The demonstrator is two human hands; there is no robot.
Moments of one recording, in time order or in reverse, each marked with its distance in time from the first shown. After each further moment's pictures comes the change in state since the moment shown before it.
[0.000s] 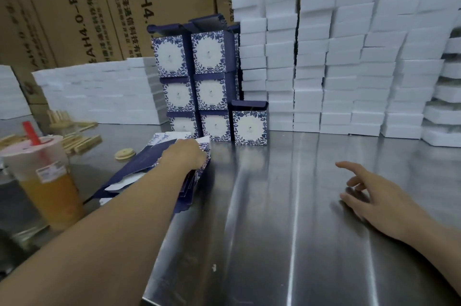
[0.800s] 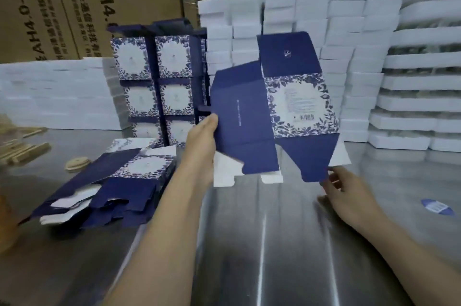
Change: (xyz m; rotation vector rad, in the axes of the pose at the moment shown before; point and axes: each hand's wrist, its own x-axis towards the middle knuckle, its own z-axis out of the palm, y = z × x) left_hand -0.063 0.121 -0.004 -1.855 -0.092 0.199; right_hand 0.002 0.000 -0.010 0.185 0.270 0.234
